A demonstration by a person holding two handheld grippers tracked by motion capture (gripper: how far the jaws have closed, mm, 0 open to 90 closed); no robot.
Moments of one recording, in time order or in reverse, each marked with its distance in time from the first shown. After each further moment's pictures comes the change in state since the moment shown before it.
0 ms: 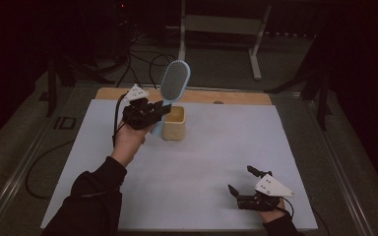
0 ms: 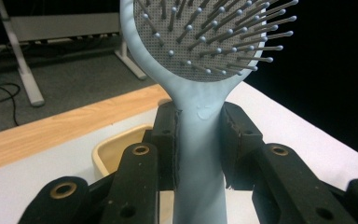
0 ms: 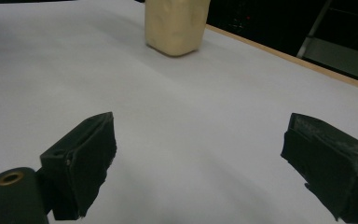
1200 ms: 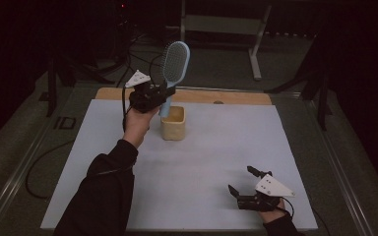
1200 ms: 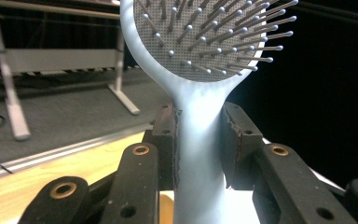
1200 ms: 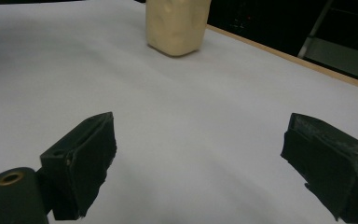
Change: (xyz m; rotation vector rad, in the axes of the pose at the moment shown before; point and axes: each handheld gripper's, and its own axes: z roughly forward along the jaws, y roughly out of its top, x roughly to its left) left arm 0.032 0.017 0.041 -0.156 -0.025 -0.025; right arm 0.000 0.000 0.000 -0.001 0.005 0.004
